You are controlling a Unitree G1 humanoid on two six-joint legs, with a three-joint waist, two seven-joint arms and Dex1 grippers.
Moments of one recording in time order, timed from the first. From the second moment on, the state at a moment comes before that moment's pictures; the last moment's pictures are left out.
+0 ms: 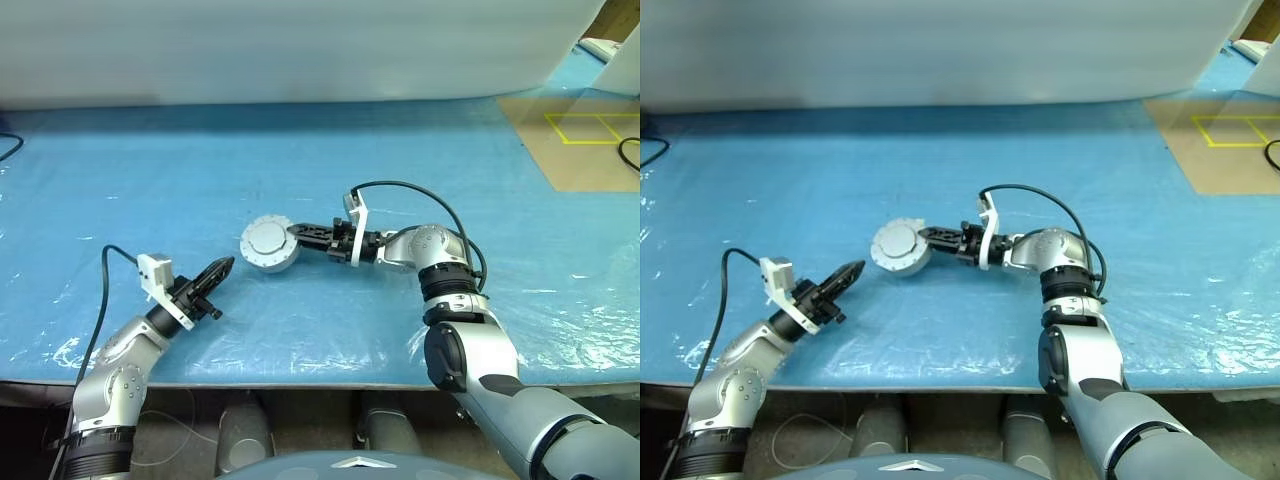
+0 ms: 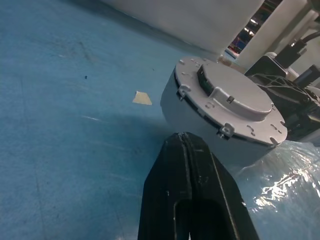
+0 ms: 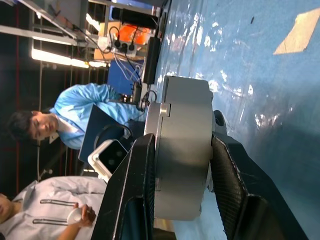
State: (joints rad) left arm 0.05 0.30 0.27 -0.06 -0.75 0.35 -0.75; right arm -0.87 -0.06 -0.31 0.69 0.61 1.23 0.75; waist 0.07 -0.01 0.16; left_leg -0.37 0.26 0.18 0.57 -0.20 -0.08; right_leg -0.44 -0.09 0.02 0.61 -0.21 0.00
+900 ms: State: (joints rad) left arm -0.01 0.16 0.35 -0.12 -1.16 0.66 -0.47; right arm -0.87 -0.01 -0.39 0.70 0.67 1.23 0.67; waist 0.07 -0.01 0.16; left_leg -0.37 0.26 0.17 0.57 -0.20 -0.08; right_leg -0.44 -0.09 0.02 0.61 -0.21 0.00
